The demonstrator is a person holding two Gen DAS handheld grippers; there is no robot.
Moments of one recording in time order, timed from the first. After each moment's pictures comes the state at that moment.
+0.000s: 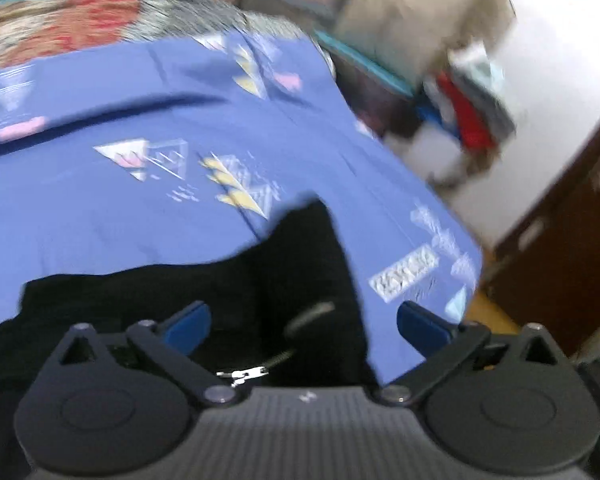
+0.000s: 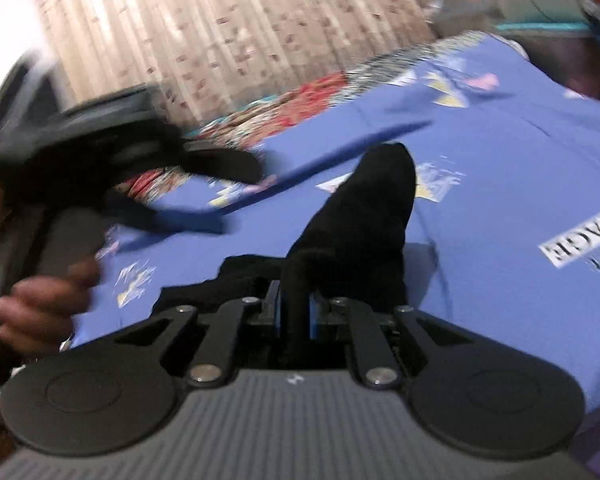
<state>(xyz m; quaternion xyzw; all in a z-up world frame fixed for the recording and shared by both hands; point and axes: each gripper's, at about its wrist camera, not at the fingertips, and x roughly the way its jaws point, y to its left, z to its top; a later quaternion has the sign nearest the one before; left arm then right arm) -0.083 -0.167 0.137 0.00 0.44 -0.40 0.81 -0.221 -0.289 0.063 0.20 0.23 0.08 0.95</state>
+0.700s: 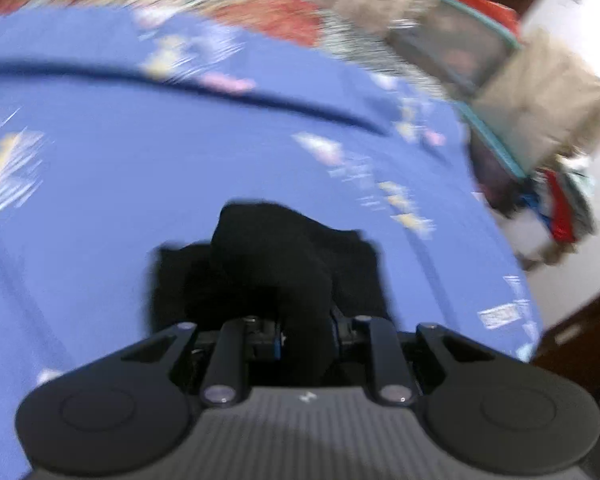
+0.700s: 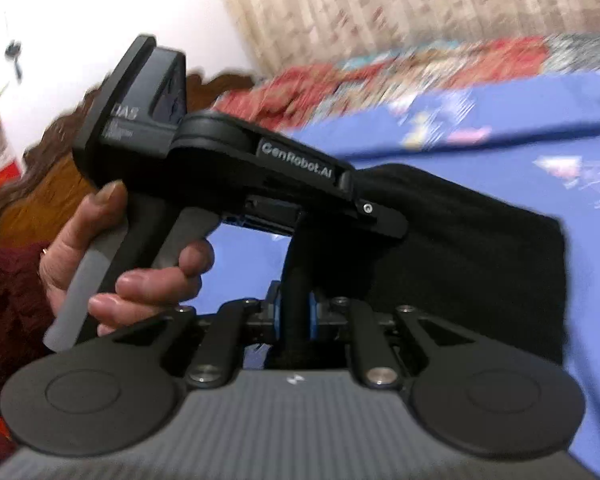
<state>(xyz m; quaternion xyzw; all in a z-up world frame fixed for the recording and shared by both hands) -0.075 0.054 0.098 -0.14 0.45 -0.23 0.85 -0.162 -0.142 0.074 0.12 0.29 0.32 0.89</state>
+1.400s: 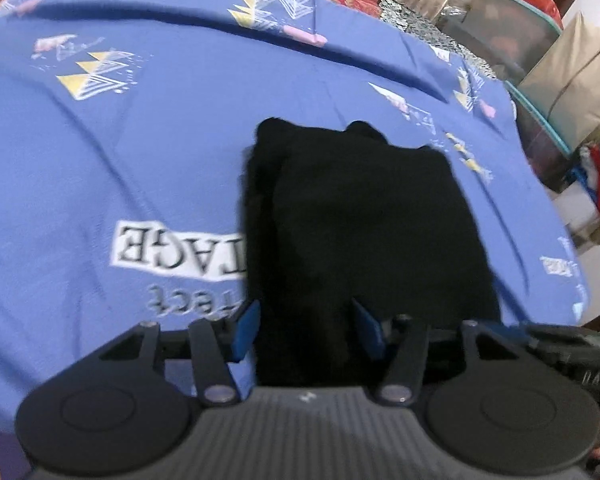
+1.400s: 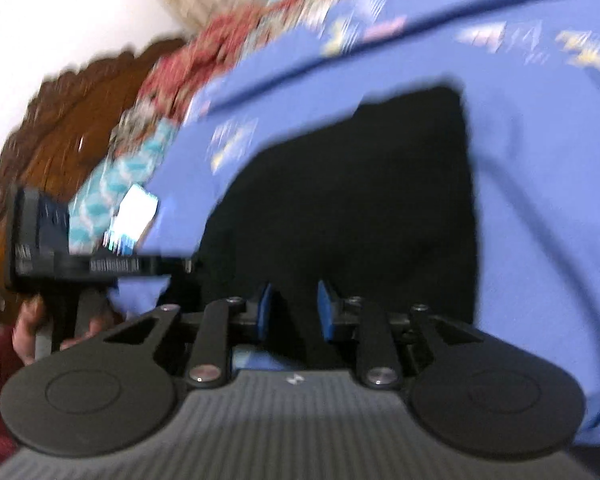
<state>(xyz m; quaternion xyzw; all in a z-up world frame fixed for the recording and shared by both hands) -0.153 0.095 0.040 -0.12 0.47 -0.18 0.86 -0.170 -0.200 0.032 0.19 0.41 0.27 0.85</state>
